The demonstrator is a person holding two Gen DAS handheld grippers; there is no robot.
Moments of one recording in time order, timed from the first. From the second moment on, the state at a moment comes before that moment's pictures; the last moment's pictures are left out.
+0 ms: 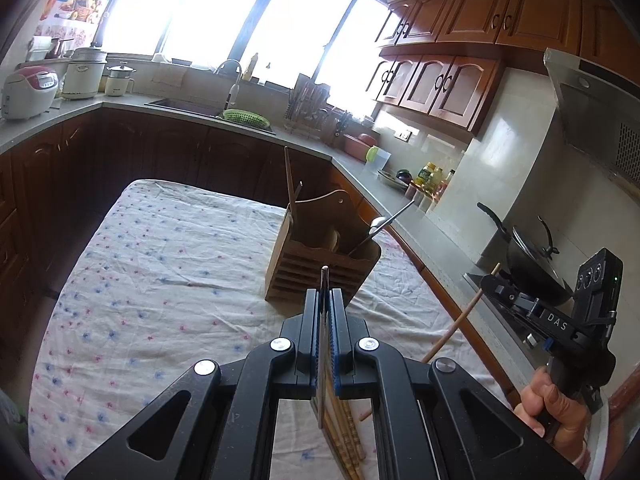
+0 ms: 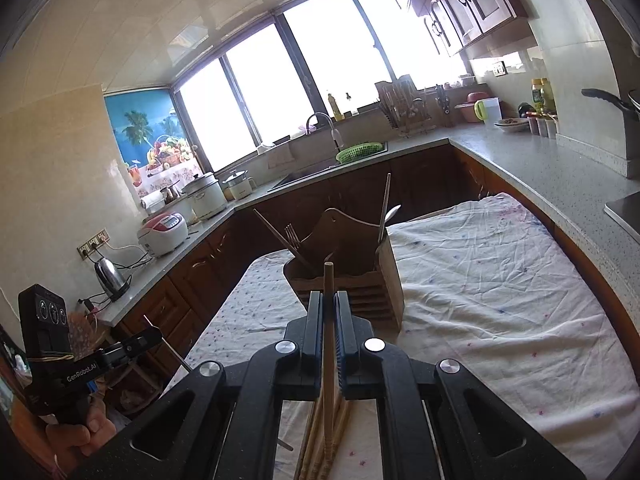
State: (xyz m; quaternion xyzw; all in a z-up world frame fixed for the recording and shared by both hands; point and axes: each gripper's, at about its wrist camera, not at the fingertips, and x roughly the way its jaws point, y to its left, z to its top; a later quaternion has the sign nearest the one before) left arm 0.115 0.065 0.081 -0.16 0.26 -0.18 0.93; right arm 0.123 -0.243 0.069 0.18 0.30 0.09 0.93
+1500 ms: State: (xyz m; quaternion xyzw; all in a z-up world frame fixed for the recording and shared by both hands) left arm 0.347 0.008 0.040 -0.16 0.19 -0.12 0.96; right arm 0.271 -0.265 0.037 0.17 0.19 -0.03 0.97
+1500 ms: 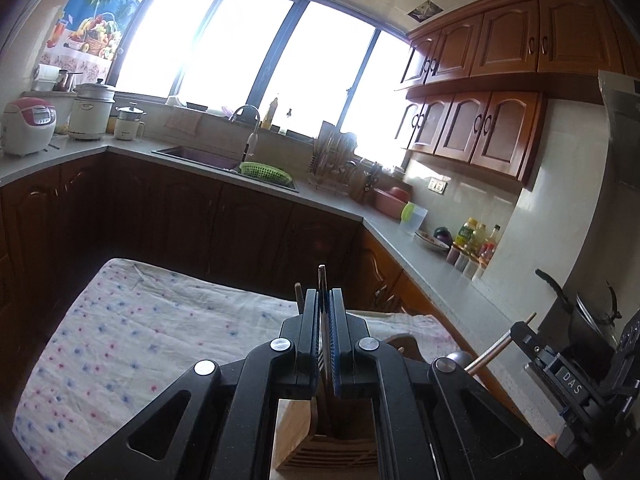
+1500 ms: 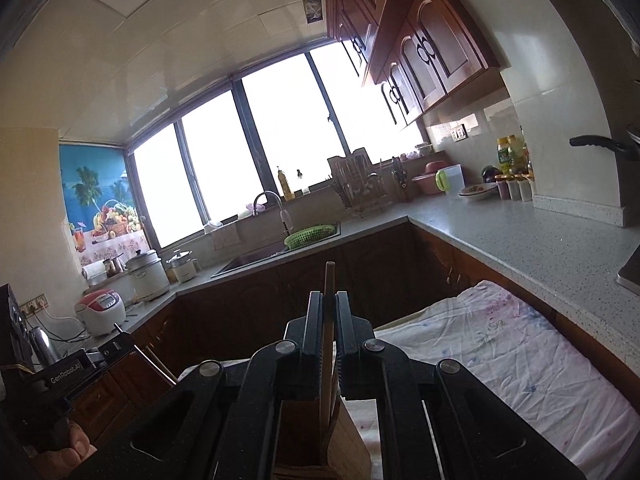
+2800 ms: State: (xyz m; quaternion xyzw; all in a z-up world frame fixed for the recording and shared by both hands) left arm 0.186 0.052 0.041 -0.17 0.21 -0.10 0.96; right arm 0.149 -0.285 0.062 0.22 0.19 0.01 0.96
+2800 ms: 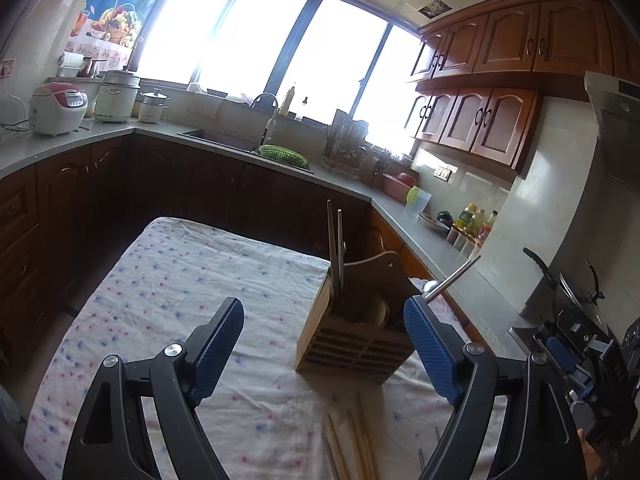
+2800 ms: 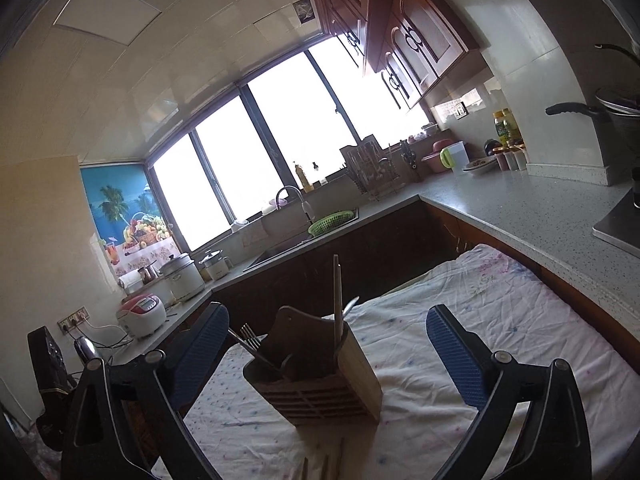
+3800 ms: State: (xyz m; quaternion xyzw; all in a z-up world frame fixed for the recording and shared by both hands) left arm 0.122 0.030 0.007 -0.17 0.32 -0.09 0.93; right arm 0.058 -0.273 -0.013 0.18 0.32 -0.02 0.93
